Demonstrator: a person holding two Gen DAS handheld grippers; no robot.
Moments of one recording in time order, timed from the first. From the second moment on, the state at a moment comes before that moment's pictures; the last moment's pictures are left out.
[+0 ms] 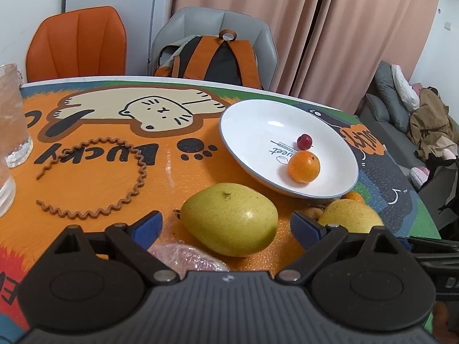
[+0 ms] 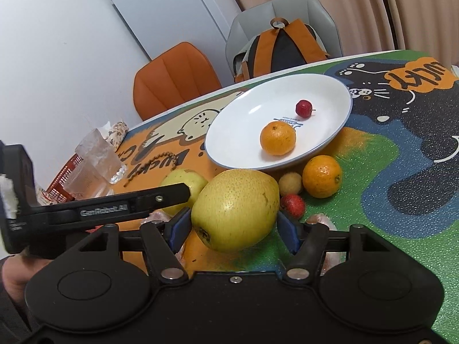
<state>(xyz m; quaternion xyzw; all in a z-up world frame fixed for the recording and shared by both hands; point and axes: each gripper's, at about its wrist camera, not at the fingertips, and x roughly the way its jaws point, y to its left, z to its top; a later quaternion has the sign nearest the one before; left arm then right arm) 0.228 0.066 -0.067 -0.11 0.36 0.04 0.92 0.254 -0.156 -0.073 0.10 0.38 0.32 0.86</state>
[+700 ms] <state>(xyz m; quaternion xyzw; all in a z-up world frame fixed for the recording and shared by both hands) 0.244 0.056 -0.085 -0.12 0.36 0.07 0.92 0.247 -0.176 -0.057 0.10 0.36 0.32 0.87</state>
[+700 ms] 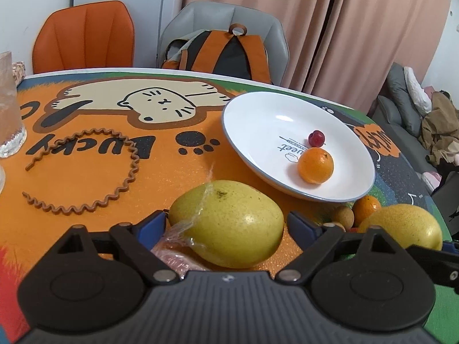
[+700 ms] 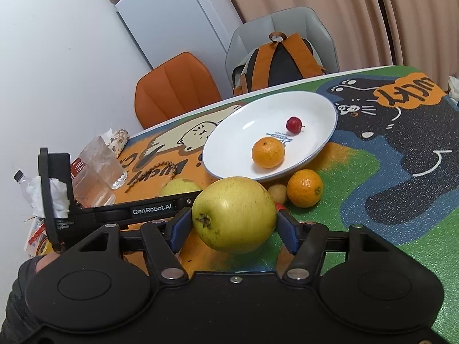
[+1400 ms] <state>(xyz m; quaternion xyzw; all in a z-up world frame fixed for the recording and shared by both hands) 0.222 0.067 -0.066 -0.13 0.34 0.06 0.93 0.252 -0.172 -0.049 0.10 0.34 0.32 0.88</state>
